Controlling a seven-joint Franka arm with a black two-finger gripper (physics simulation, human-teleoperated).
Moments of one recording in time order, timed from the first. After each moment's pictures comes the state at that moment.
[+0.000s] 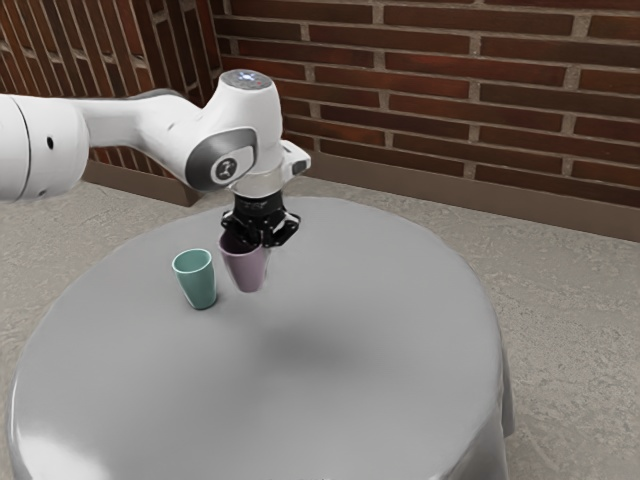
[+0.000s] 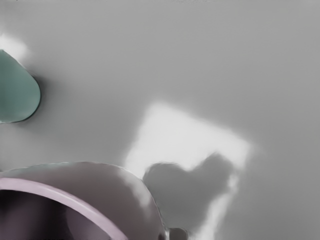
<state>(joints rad) 0.10 0.23 -0.26 -1.80 0.26 2.06 -0.69</state>
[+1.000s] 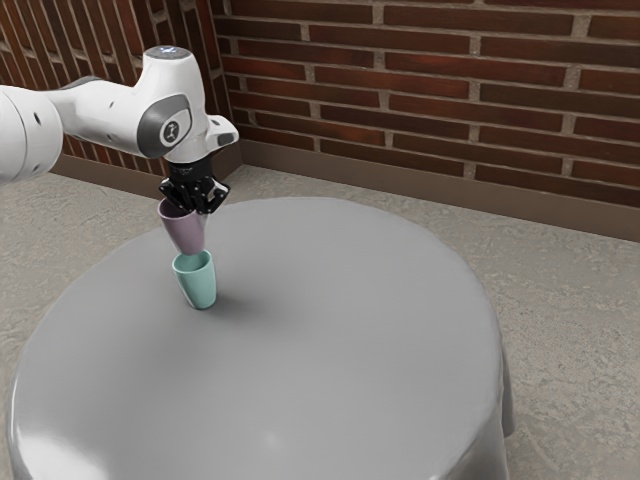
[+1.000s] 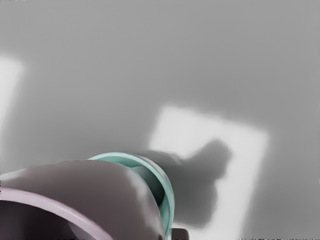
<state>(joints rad) 0.11 0.34 0.02 -1.63 0.13 2.03 -0.22</state>
